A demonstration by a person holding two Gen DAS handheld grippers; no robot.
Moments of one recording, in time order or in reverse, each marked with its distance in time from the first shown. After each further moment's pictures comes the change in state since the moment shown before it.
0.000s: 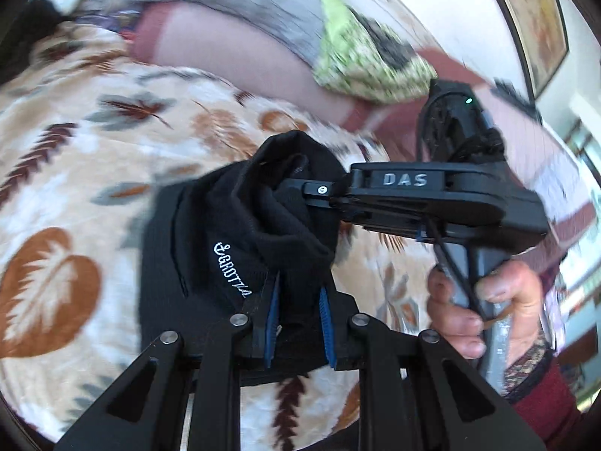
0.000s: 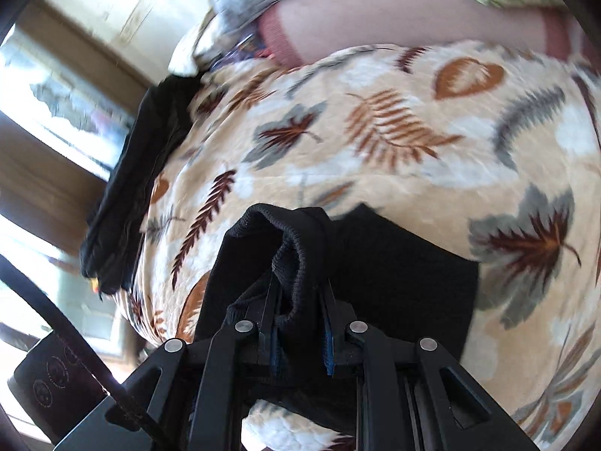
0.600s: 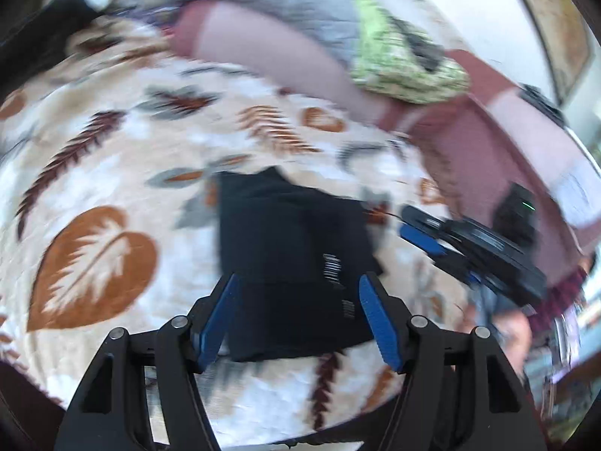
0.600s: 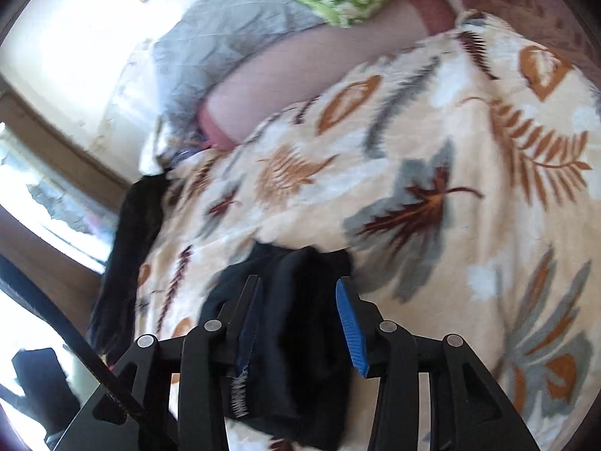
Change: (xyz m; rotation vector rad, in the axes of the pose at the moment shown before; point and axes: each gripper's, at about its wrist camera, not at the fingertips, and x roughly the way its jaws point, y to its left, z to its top) left arm -0.034 0.026 -0.008 -0.085 -0.011 0.157; right arm -0.064 -0.095 -0.069 0.206 -0.304 0.032
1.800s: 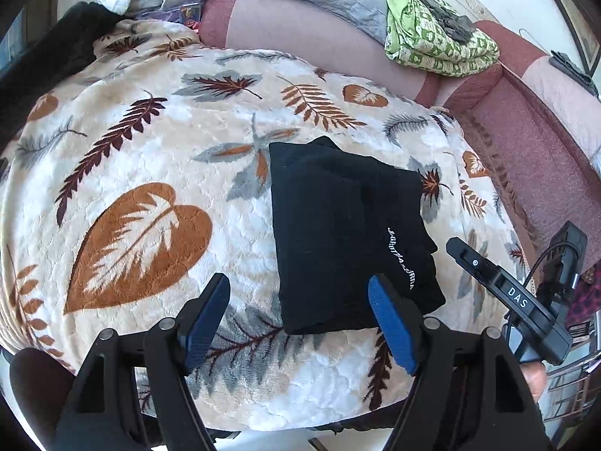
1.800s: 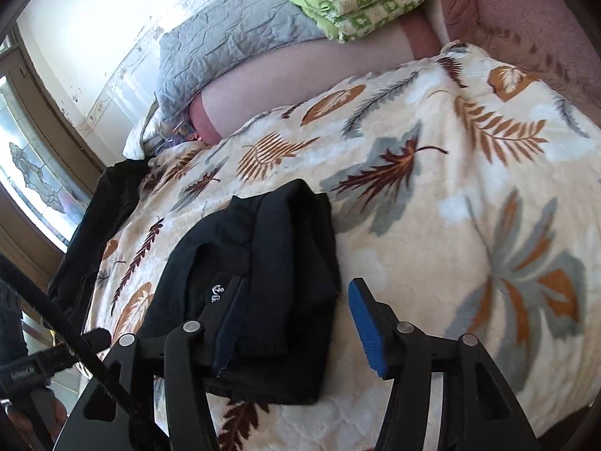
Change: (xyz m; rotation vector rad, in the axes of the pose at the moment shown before) left arm 0.004 0.009 -0.028 0.083 0.053 0.175; right arm -0.012 0.001 -0.086 -0.099 -0.129 -0.185
